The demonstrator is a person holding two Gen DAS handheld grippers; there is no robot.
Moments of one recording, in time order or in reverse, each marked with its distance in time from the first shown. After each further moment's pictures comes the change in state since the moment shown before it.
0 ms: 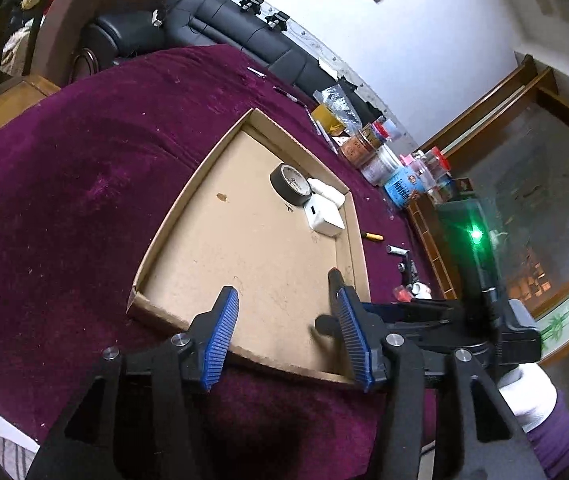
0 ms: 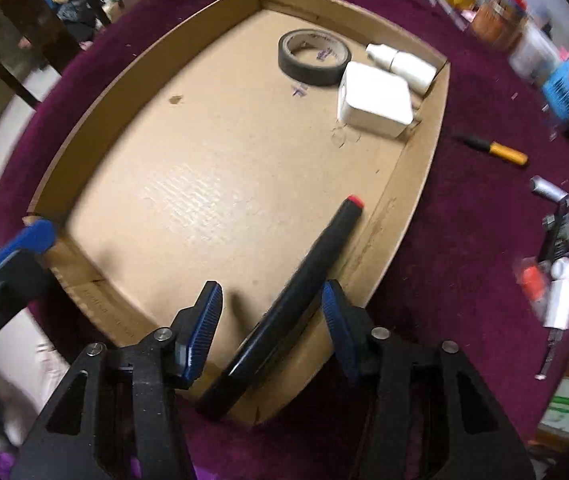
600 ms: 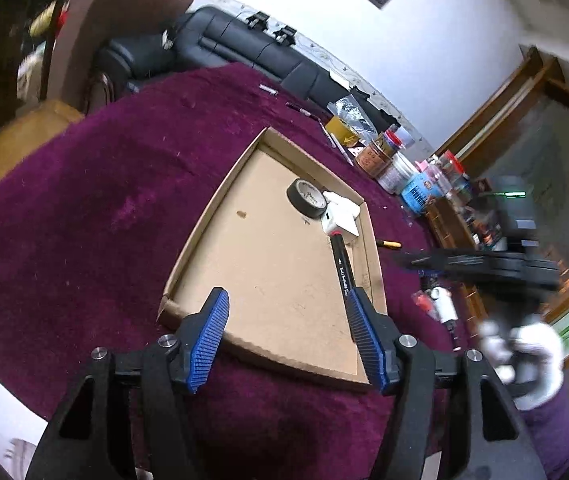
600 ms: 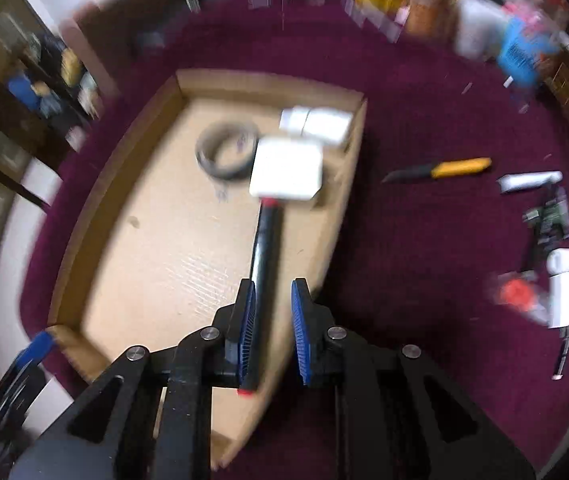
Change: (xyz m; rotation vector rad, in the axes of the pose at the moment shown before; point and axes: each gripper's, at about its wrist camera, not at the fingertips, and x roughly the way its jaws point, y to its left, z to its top) left arm -0.016 -0.022 -0.006 0.079 -0.065 0.127; right arm -0.046 -0.101 0.010 0.235 -0.258 0.123
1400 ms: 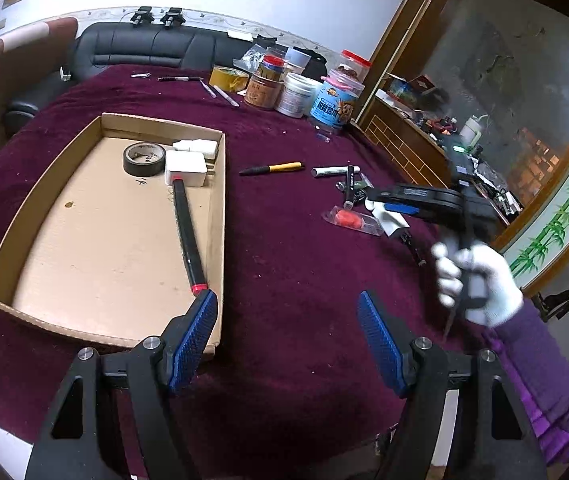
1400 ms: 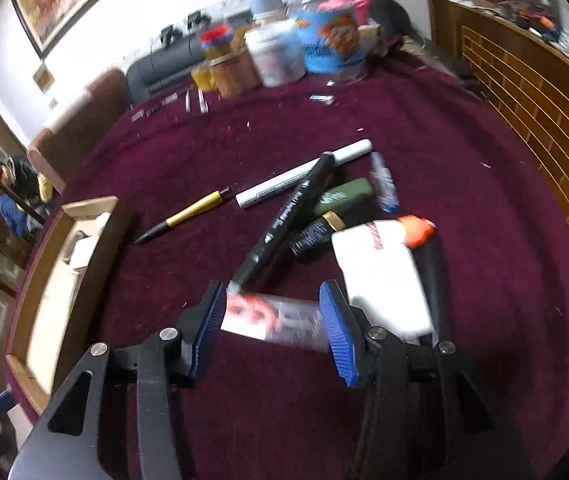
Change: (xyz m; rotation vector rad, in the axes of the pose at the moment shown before) left arm 0.035 -0.160 -0.056 0.340 0.147 -0.065; right arm -0.031 -0.215 -0.058 0.256 -0.224 -0.026
